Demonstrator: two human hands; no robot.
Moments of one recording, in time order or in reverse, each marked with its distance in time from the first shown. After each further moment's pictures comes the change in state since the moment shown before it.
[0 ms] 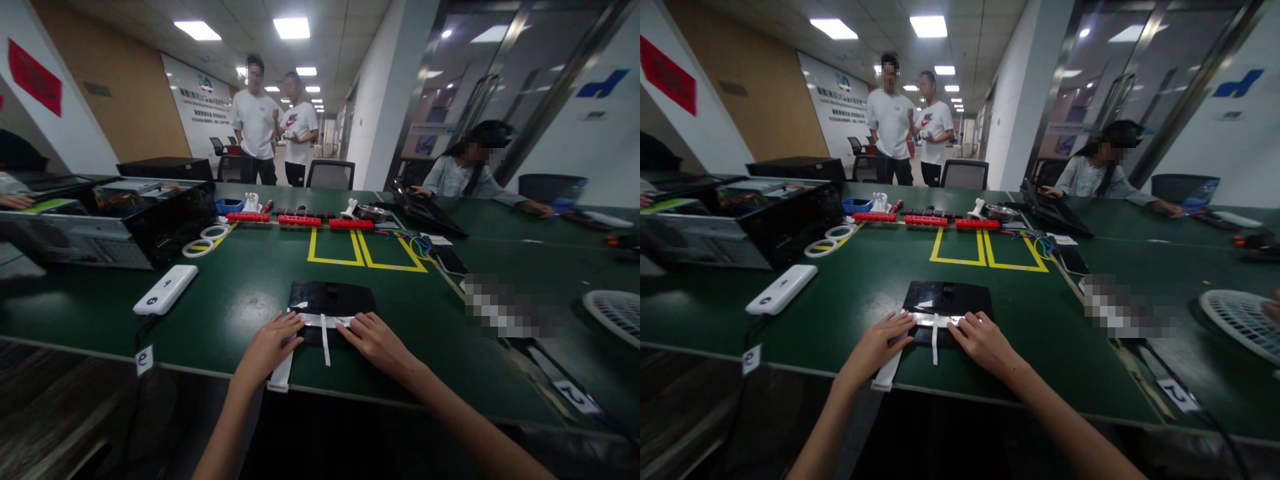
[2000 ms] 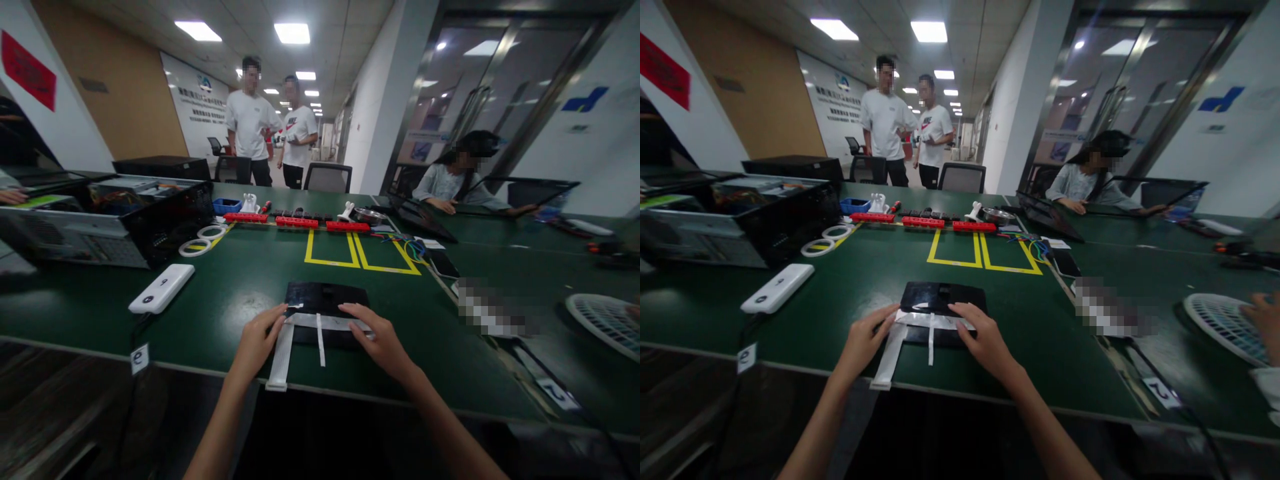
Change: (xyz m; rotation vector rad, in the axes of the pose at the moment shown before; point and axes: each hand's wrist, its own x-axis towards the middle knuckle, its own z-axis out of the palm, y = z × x) left_hand -0.002 0.000 -0.009 -0.126 0.266 -0.240; right_hand 0.002 -0.005 -0.015 0.798 0.198 0.523
